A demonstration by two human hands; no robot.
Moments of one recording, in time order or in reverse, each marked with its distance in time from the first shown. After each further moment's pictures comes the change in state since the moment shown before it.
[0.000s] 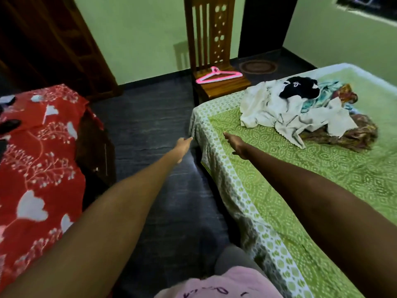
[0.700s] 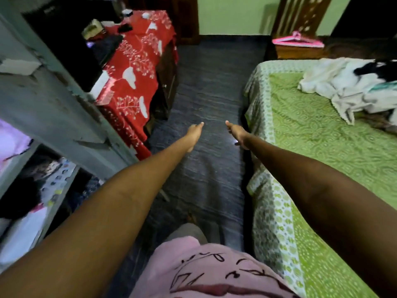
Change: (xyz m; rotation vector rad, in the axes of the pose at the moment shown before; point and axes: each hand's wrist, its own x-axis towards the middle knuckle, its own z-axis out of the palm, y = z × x) left_hand -0.348 -0.234 0.054 -0.318 0.268 -0.172; right_hand -0.271 0.199 0.091 -0.267 -0.335 -0.053
